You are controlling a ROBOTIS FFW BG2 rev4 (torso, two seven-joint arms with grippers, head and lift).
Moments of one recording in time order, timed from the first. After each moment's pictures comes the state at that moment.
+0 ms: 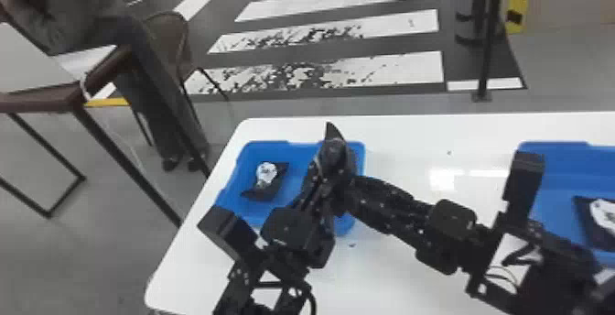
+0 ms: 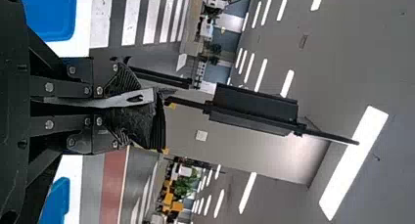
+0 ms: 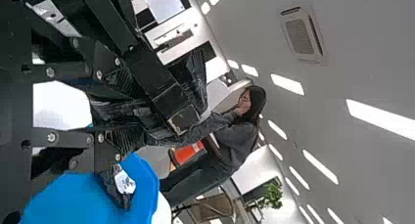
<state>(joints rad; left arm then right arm) 0.55 0.05 -0.04 -2.16 0.26 -0.06 -0.22 -0.08 -0.35 0.64 -1.78 -0.83 0.20 0.50</state>
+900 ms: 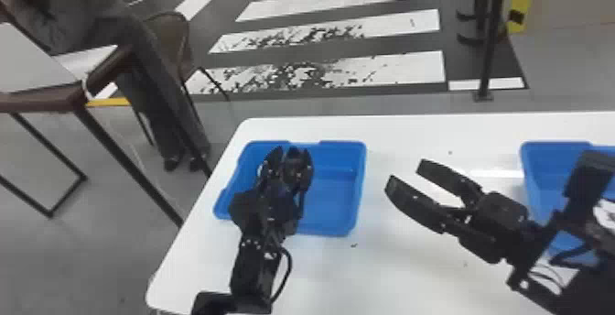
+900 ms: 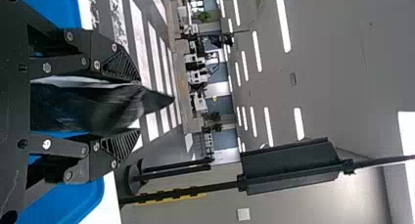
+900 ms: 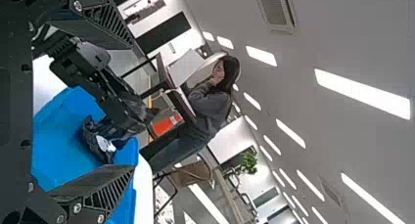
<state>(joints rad) 0.22 0.02 0.15 -1.59 -0.07 -0.33 -0.11 0.01 -0.34 0.48 -1.79 -0.82 0.18 0.50</state>
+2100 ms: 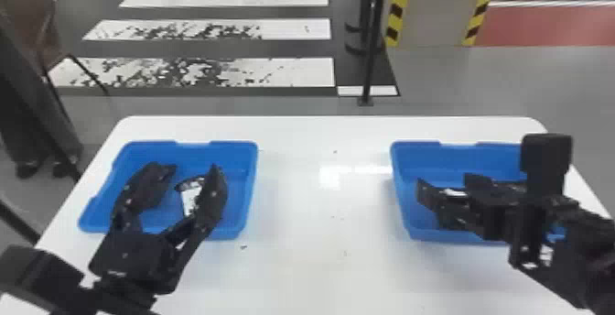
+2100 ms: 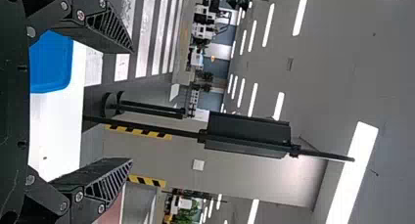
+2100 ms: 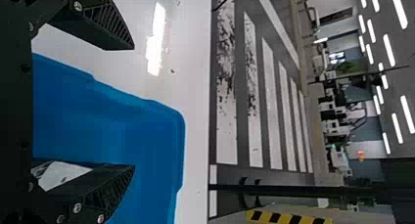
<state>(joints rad) 0.66 0.02 0.04 -2.25 0.20 -0.10 -0.19 0.18 -0.24 -0.05 -2.14 -0.33 0.89 0.18</state>
